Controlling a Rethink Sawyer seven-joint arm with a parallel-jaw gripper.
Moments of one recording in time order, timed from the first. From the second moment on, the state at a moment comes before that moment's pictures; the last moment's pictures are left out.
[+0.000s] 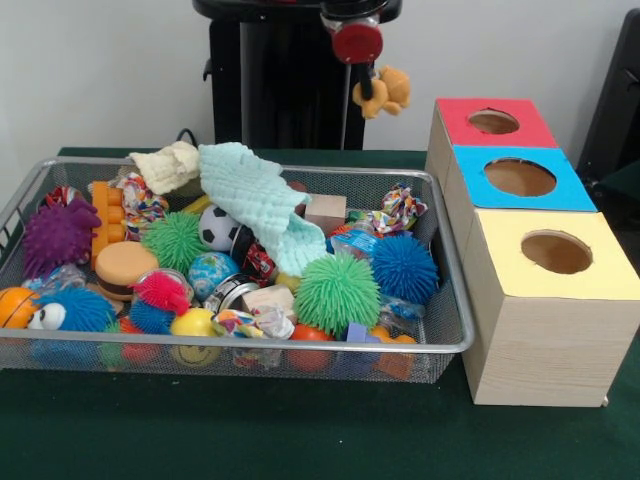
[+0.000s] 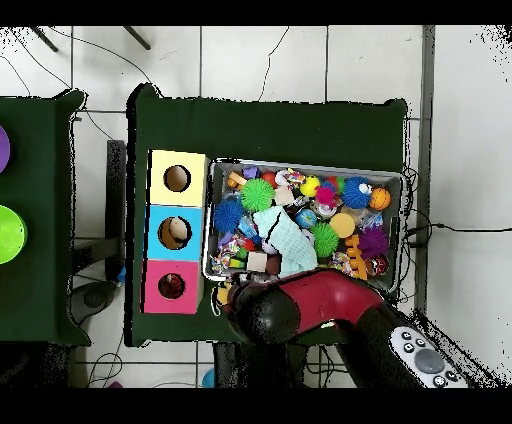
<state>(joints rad) -0.80 -0.87 0.74 2.25 -0.43 0.57 0.50</state>
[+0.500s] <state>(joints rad) -0.69 -0.93 0.71 2.38 -0.35 0.48 0.53</state>
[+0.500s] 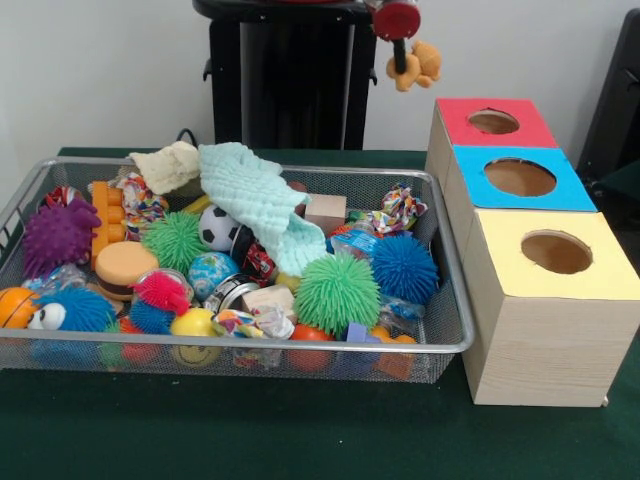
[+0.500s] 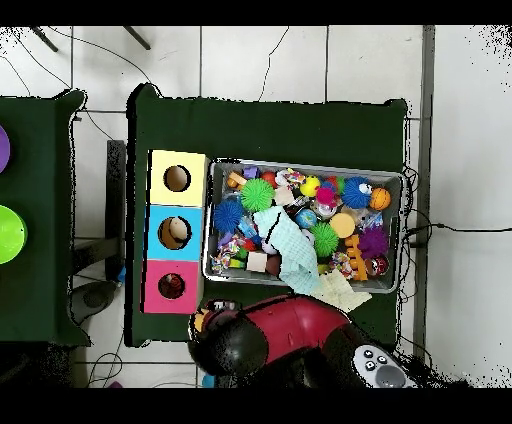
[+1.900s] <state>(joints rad) -0.61 -0.98 0.70 2.57 -0.23 0.06 0.63</state>
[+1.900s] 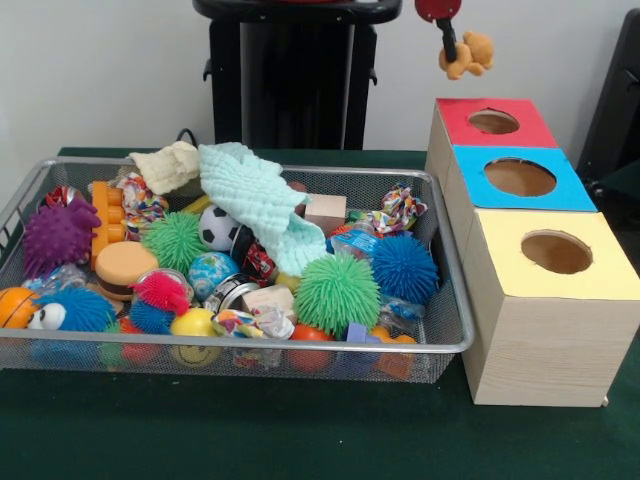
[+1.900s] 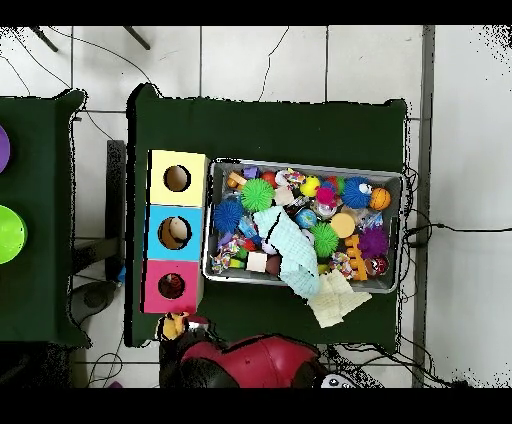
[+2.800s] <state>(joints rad) -0.51 -0.94 0.66 2.58 -0.23 -0.09 0.66</state>
